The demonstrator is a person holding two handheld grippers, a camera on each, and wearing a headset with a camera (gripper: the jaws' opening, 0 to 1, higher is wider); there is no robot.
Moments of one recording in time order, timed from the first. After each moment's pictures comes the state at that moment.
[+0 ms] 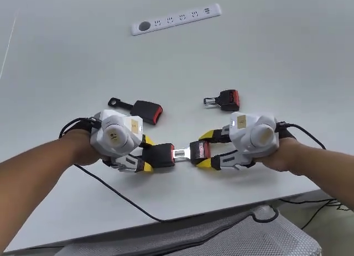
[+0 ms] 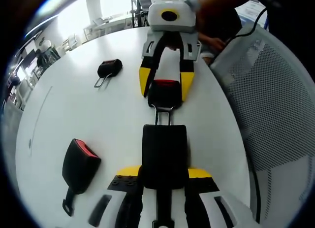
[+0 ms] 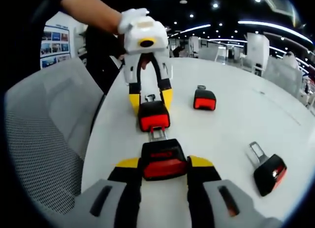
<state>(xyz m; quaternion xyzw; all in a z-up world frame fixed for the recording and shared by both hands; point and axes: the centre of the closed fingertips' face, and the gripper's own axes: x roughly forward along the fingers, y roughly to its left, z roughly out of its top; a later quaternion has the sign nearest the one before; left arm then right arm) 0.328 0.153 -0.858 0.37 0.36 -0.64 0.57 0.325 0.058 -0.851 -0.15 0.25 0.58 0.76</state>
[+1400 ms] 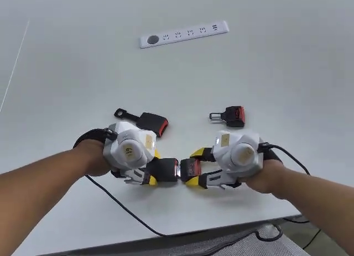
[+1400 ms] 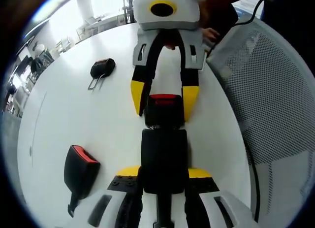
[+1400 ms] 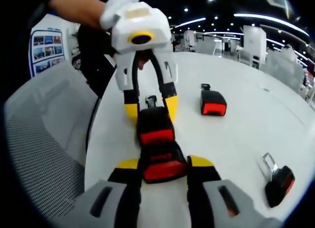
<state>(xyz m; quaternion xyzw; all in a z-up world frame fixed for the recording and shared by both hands) 0.327 0.150 -0.858 0.41 0.36 -0.64 0.55 0.326 0.098 -0.853 -0.15 0.28 0.56 0.77</state>
